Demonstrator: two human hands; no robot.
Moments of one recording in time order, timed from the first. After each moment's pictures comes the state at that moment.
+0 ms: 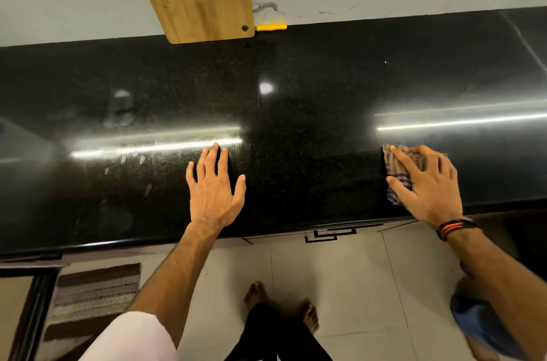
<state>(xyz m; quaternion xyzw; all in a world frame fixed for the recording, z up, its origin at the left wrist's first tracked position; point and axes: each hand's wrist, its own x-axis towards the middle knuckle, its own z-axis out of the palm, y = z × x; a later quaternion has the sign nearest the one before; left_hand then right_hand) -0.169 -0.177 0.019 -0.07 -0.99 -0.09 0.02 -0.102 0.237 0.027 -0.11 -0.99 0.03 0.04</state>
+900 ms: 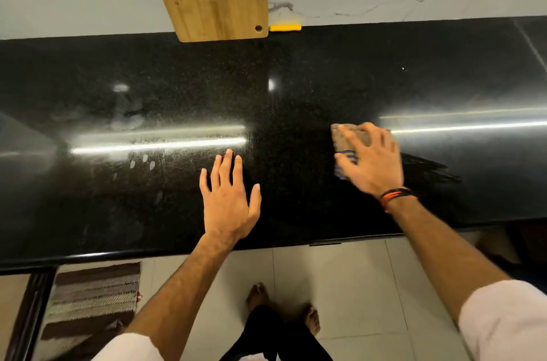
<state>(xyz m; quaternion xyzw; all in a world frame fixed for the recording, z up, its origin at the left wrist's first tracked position) -0.170 -0.177 0.019 -0.07 -0.99 -0.09 0.01 -0.202 0.133 0.024 -0.05 -1.00 0.03 0.05</state>
